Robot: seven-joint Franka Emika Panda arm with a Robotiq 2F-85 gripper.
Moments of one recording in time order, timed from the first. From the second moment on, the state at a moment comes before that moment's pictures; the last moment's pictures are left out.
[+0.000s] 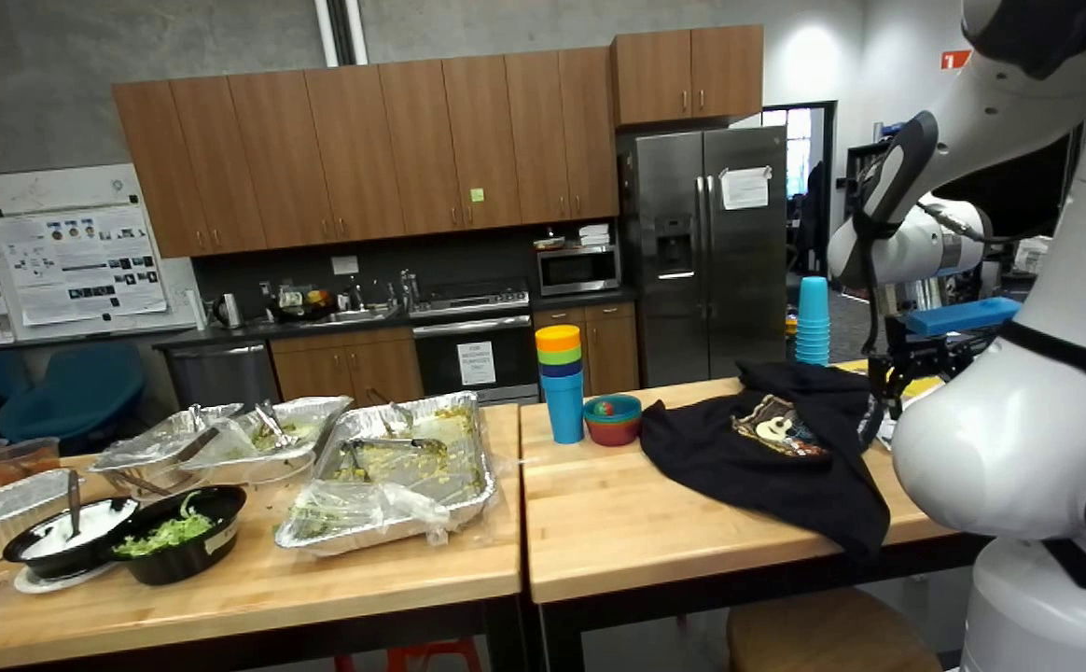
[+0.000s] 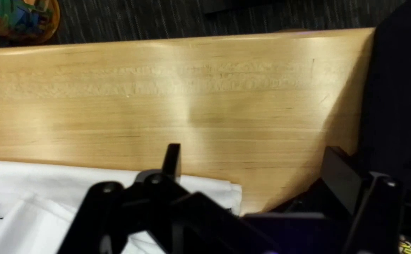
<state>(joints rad) -0.30 -0.20 -0.31 -2.50 -0.25 2.17 -0.23</state>
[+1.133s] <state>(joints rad) -0.23 -0.35 -0.31 -2.77 -0.02 2.42 -0.31</state>
